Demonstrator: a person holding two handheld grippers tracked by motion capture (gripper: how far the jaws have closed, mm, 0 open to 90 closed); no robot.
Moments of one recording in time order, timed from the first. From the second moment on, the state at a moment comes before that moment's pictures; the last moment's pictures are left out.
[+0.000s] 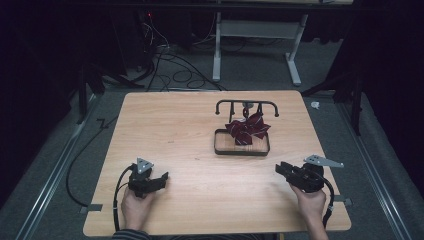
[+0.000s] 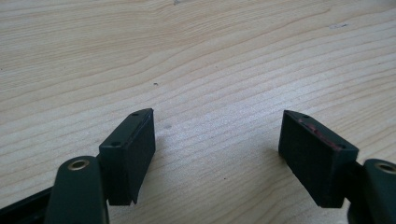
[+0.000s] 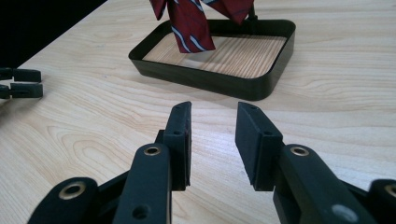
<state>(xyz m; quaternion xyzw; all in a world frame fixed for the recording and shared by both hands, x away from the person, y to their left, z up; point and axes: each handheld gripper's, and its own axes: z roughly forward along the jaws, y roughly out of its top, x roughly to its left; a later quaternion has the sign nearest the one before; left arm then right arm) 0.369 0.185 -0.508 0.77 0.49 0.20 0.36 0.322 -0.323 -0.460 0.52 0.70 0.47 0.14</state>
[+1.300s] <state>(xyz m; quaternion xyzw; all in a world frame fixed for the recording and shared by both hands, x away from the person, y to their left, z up) 0.369 0.185 -0.508 0.77 0.49 0.20 0.36 0.341 -0.291 -0.487 0.51 0.73 0.43 0.13</state>
